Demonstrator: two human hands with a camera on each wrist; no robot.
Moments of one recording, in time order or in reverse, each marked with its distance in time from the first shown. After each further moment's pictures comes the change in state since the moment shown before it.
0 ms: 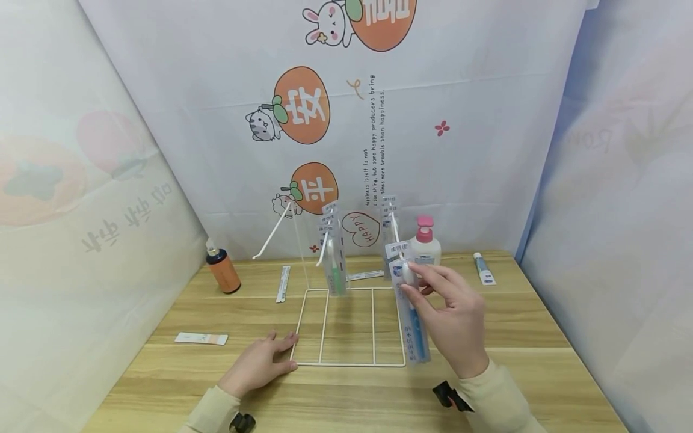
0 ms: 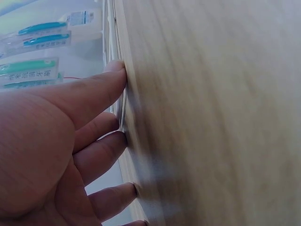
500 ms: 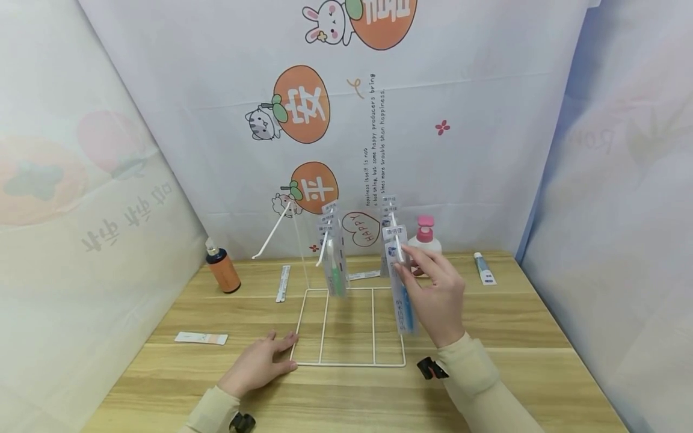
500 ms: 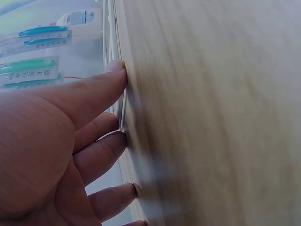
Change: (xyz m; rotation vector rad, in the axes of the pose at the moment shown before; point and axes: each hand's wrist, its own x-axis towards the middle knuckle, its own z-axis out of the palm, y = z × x) left_hand 0.001 0.001 -0.001 -0.014 0.003 0.011; right_hand 0.014 0.034 0.030 -0.158 0.095 0.026
